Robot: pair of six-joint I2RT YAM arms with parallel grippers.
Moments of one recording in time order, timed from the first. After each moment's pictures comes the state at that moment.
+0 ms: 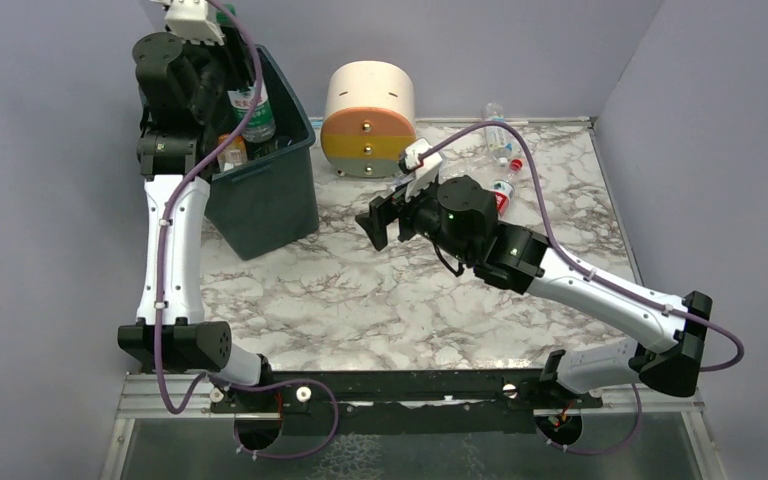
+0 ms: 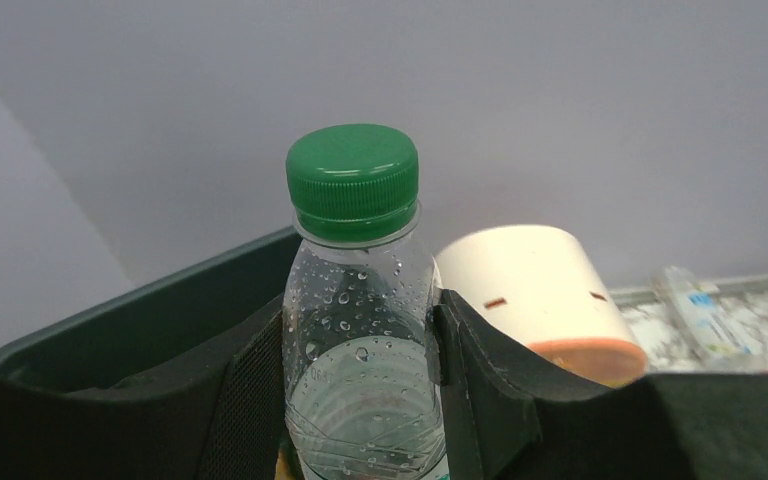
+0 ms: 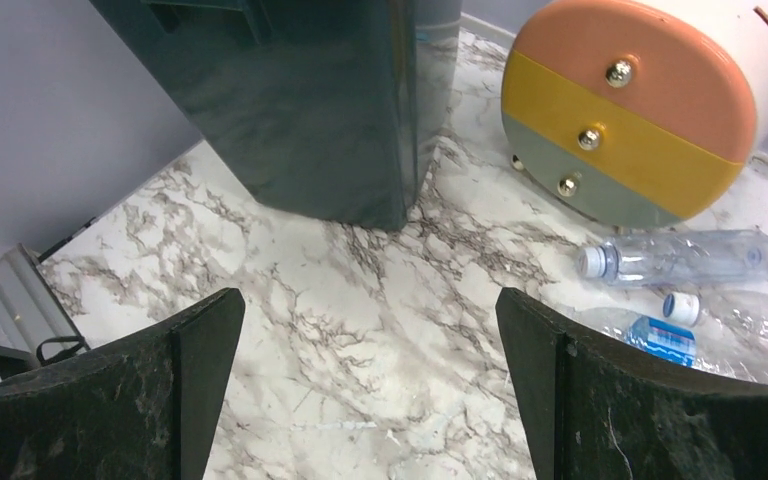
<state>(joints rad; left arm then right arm) -0.02 1.47 1.89 -0.37 0.14 -0.04 1.05 1.33 1.33 -0.16 0.27 0.14</state>
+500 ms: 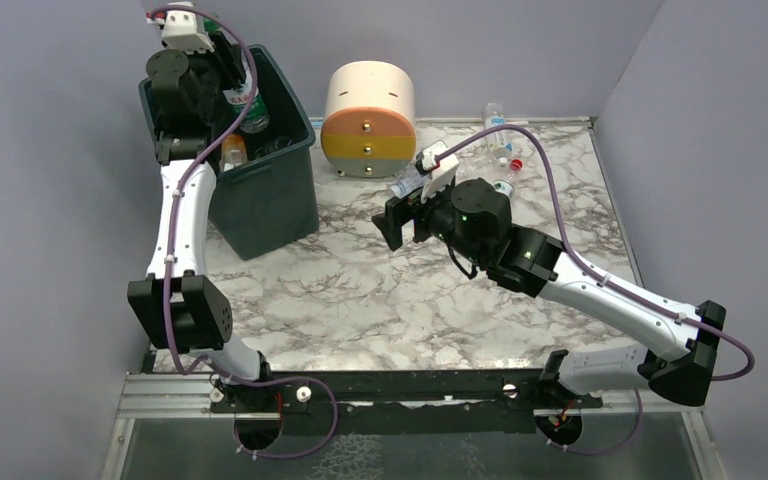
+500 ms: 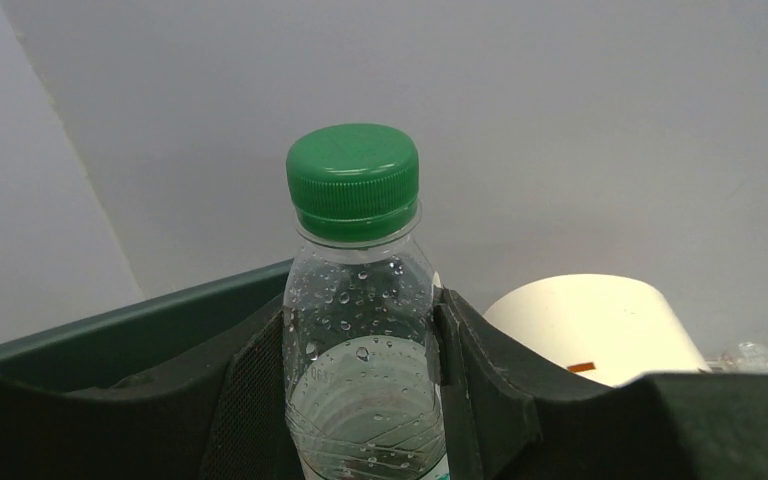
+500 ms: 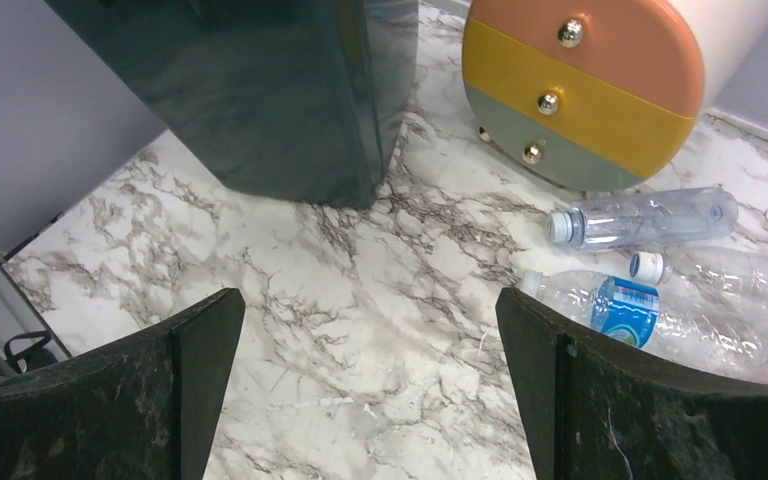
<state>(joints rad) 0.11 1.57 1.69 0.03 0.12 -0.14 1.01 1.25 1.25 -0.20 0.29 0.15</state>
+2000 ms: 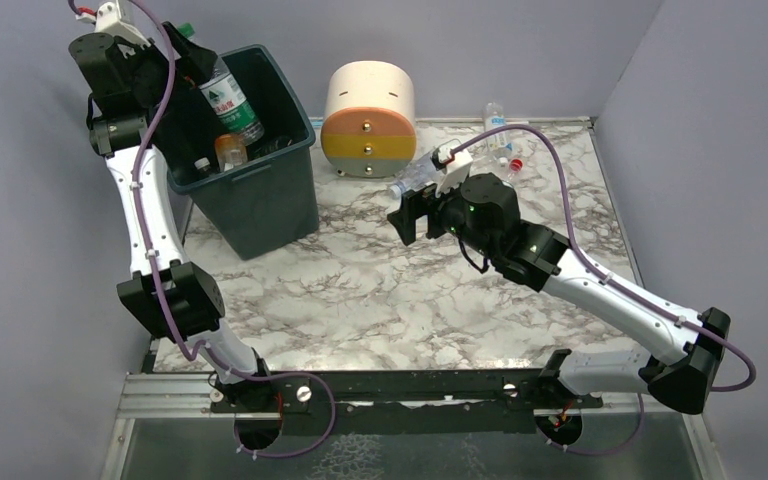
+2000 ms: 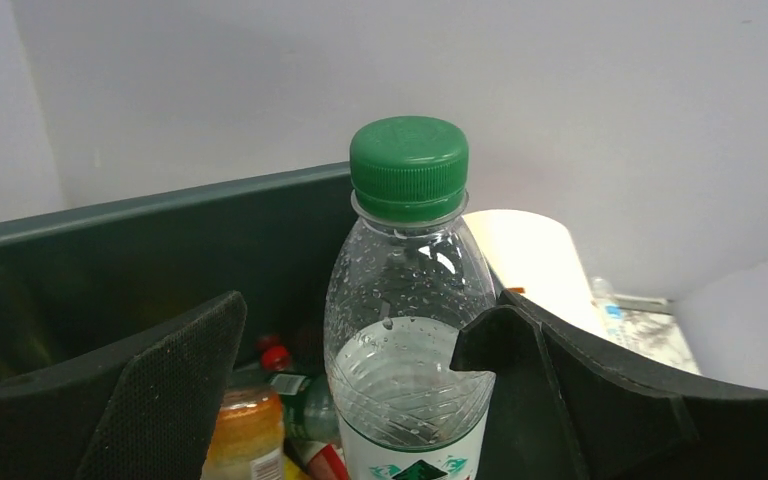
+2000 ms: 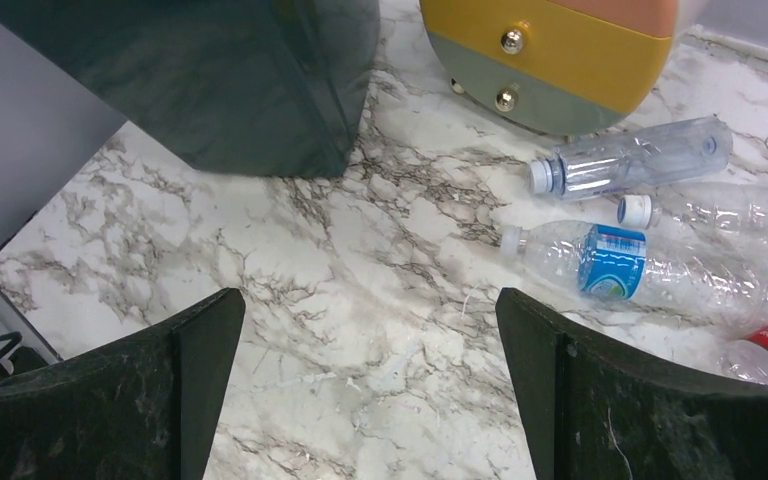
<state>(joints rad) 0.35 1.69 1.96 -0.38 0.48 -0.38 0.90 1.22 1.18 -0.24 0.21 0.23</state>
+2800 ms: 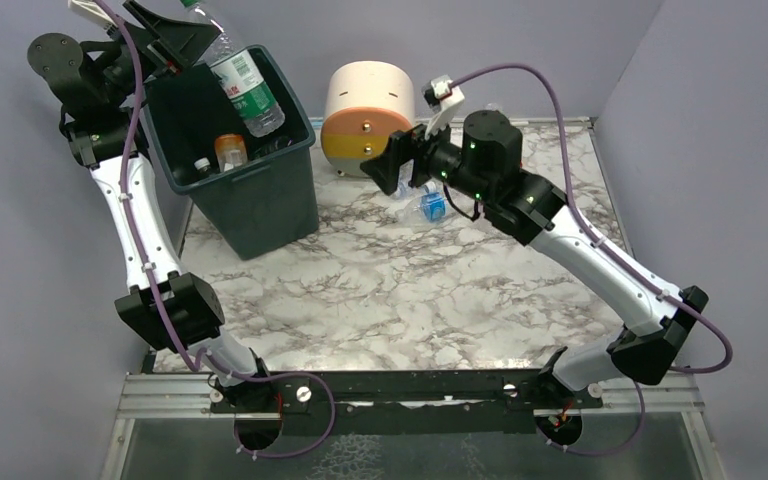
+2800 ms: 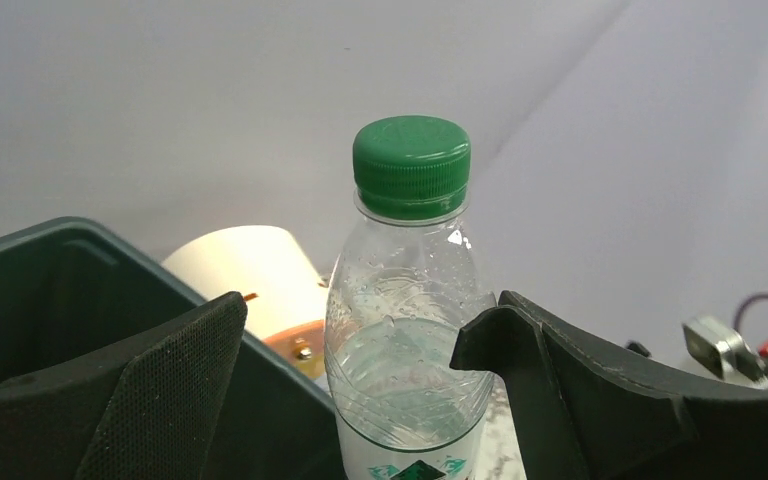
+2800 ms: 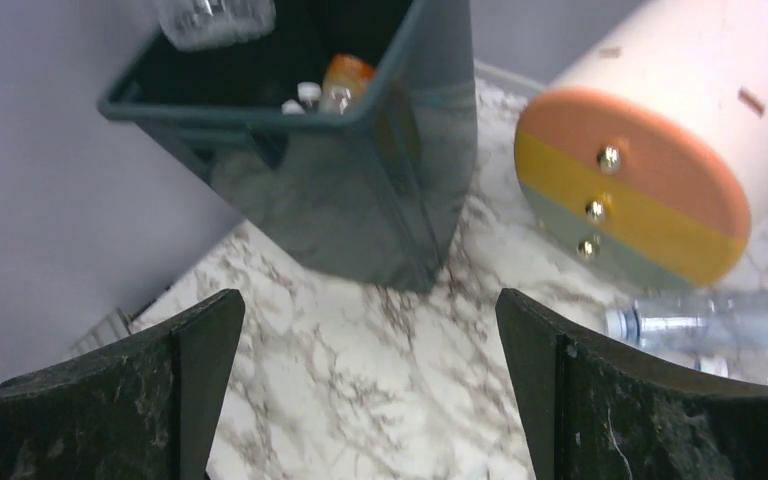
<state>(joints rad) 0.44 1.64 1.97 0.03 0.98 -0.91 0.83 1.42 1.56 -0.28 -0.02 0.25</state>
